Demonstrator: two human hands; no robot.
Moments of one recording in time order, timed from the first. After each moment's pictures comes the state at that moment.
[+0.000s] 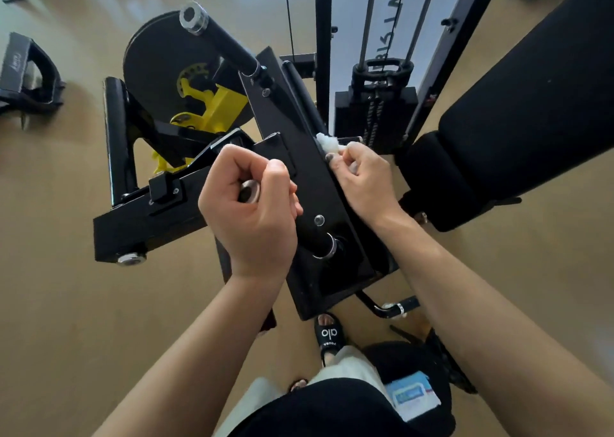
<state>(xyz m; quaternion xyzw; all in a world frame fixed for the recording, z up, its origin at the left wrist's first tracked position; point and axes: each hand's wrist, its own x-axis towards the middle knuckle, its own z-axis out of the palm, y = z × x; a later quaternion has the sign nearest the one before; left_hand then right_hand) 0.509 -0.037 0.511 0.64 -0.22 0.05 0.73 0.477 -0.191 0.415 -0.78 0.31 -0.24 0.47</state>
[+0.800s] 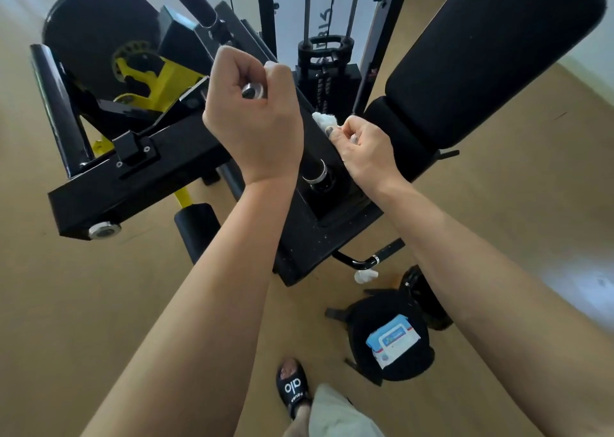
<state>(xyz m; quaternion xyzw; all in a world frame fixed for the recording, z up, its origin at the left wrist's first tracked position) 0.521 -0.043 0.500 0.62 -0.24 0.10 0.74 0.413 -0.138 0.431 -0.77 0.42 -0.21 0.43</state>
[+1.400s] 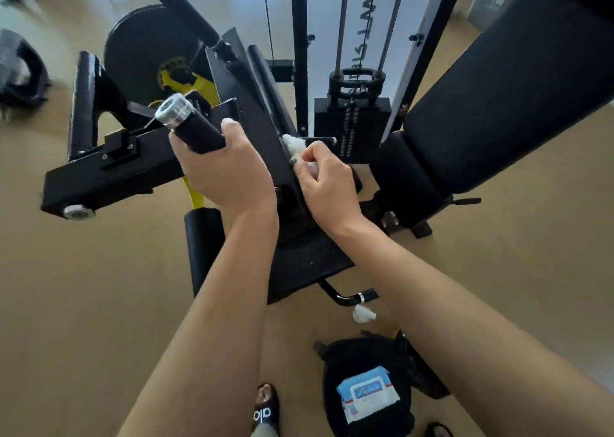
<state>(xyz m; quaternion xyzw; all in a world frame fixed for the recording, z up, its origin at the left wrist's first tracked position) 0.473 -0.077 0.463 0.68 0.07 0.16 0.71 0.396 -0.153 0.418 -0.81 0.28 -0.23 0.46</state>
